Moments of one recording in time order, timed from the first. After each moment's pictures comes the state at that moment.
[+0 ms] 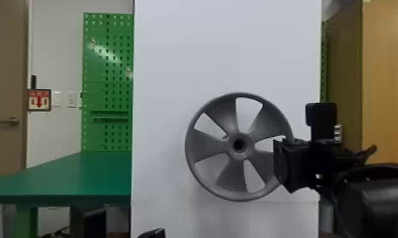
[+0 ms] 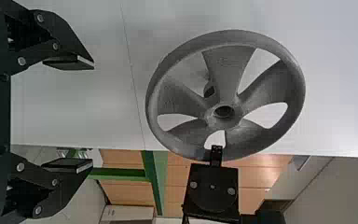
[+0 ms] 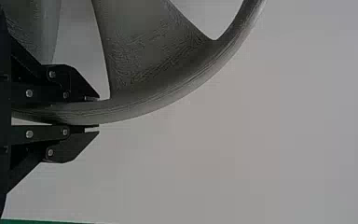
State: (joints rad) left arm -0.23 0.19 -0.13 -2.24 0.43 0.80 -0.35; right arm -0.86 -0.10 0.04 -1.70 -0.05 0.82 -0.04
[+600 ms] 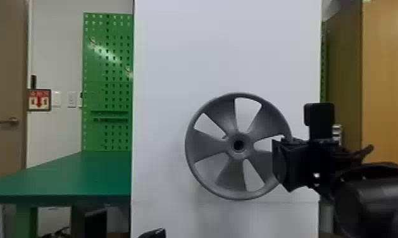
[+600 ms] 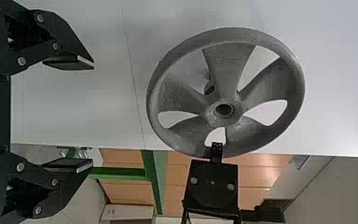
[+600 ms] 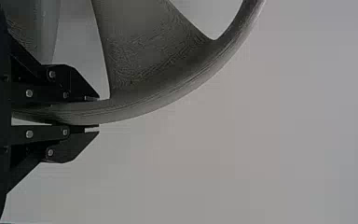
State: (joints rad) left arm -0.23 0.19 -0.13 -2.24 0.43 0.80 -0.35; right arm -0.87 -0.10 0.05 -1.66 -0.05 0.79 -0.04
